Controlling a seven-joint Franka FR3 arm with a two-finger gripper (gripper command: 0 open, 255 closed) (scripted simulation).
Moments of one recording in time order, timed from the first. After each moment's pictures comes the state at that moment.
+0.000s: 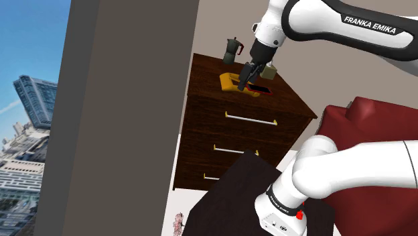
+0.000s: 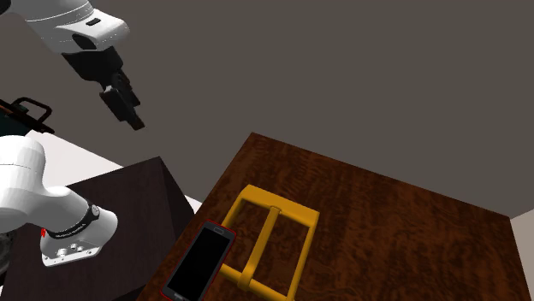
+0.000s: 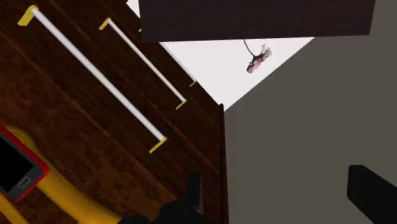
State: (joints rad) arm 0.01 -0.81 -0.05 -2.38 -0.09 1.68 -0.06
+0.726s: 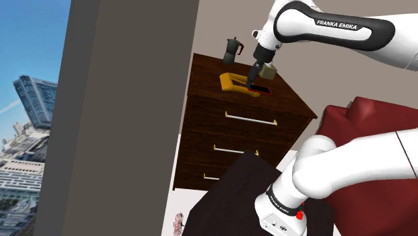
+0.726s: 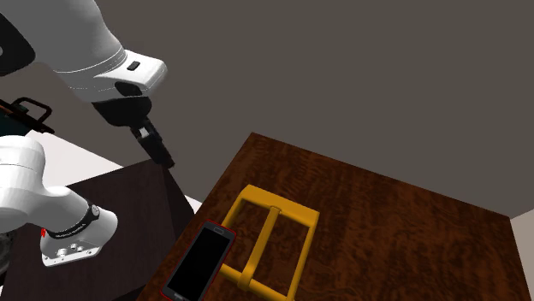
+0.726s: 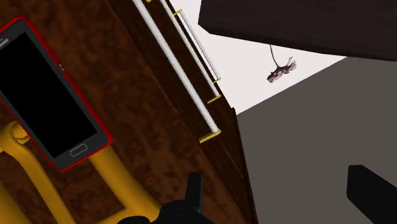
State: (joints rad) arm 0.01 -0.67 -0.29 -2.33 -0.21 1.77 -0.43
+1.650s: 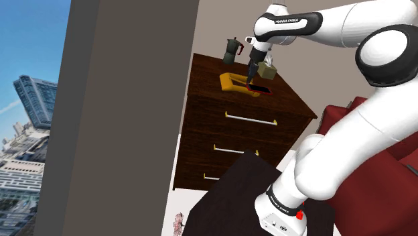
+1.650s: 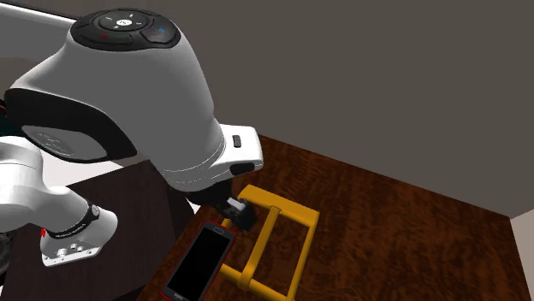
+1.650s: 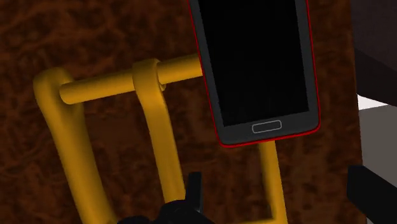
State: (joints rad) arm 0.10 -0.19 -0.68 -2.01 -0.12 1.93 -1.08
